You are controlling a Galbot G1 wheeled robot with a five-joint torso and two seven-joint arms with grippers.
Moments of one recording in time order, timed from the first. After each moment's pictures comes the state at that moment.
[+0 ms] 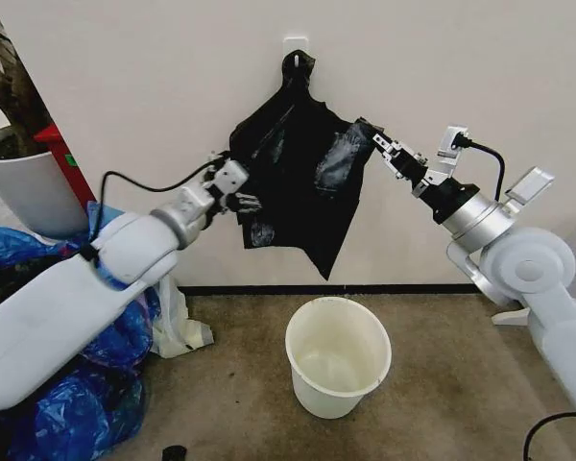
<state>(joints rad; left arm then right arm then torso) 0.52 -0.64 0.02 -2.06 -0.44 0.46 -0.08 -0.76 0.85 0.36 2.10 1.48 -0.26 -0.05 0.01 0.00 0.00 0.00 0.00</state>
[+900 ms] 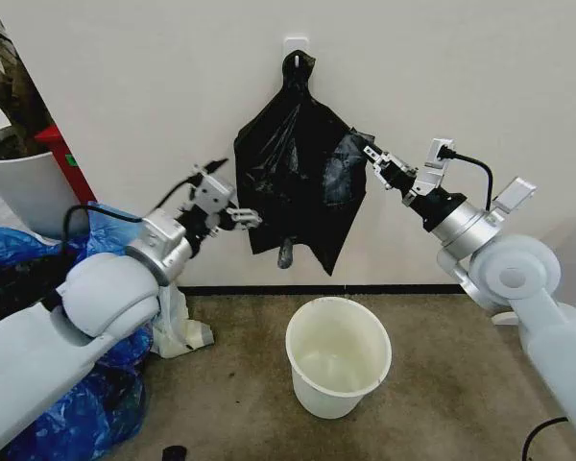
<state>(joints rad) 0.59 -0.64 0.04 -2.20 -0.52 0.41 -0.12 -0.77 0.86 0.33 2.10 1.42 -0.26 -0.05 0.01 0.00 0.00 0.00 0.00</state>
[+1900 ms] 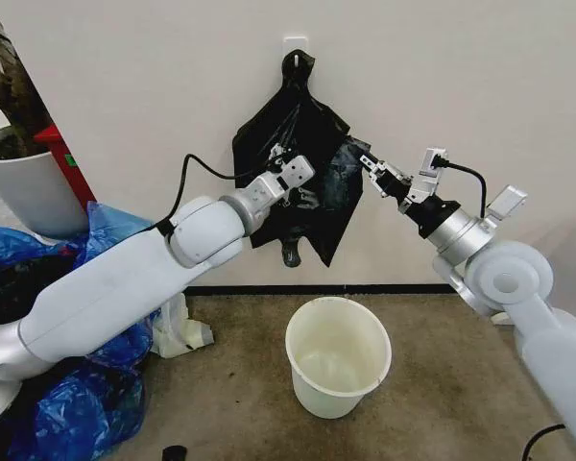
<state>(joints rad) 0.12 -0.89 0.44 -1.88 -0.41 0.54 -0.07 -0.79 0.87 0.34 2.10 1.41 -0.26 -0.06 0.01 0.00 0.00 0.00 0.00</state>
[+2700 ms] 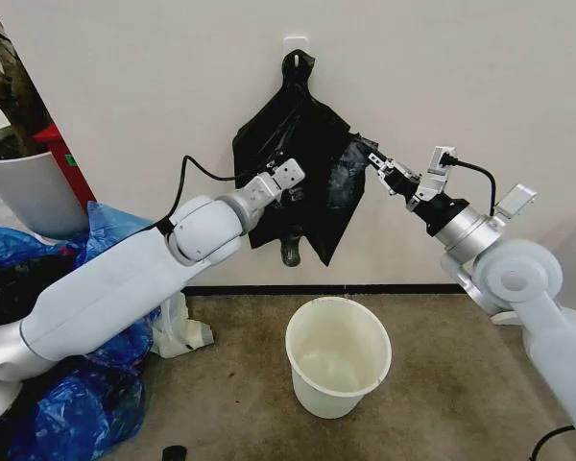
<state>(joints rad) 0.15 -0.87 0.41 -1.88 -0.39 0.57 -0.09 -0.80 0.85 0.36 2.09 1.41 -0.26 -0.06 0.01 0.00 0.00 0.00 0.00</state>
